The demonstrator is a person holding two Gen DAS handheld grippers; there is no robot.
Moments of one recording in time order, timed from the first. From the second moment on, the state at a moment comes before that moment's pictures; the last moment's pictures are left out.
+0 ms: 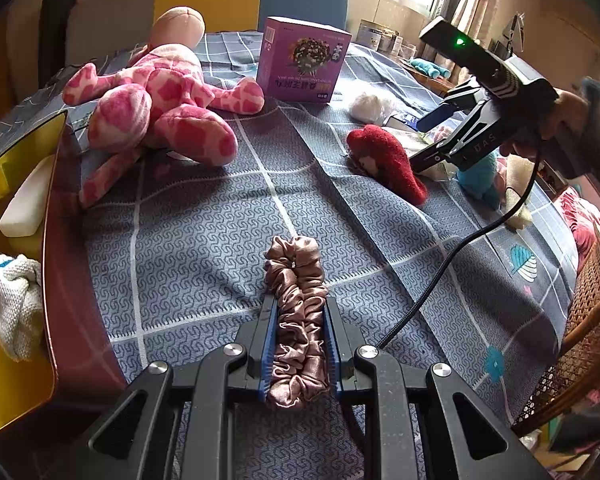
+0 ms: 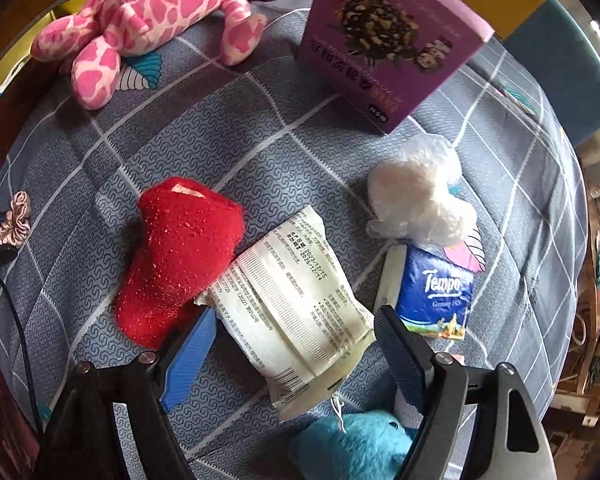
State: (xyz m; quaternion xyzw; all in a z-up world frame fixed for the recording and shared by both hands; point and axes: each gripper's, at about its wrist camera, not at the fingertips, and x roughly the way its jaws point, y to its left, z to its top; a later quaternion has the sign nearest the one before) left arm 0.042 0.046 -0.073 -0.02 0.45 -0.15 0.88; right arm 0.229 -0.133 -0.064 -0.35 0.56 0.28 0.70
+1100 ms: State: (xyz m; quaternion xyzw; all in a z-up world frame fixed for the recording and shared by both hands) left arm 0.035 0.040 -0.055 -0.01 0.44 -0.14 0.89; right arm 0.147 -0.155 -0.079 -0.17 0.57 0.18 0.78
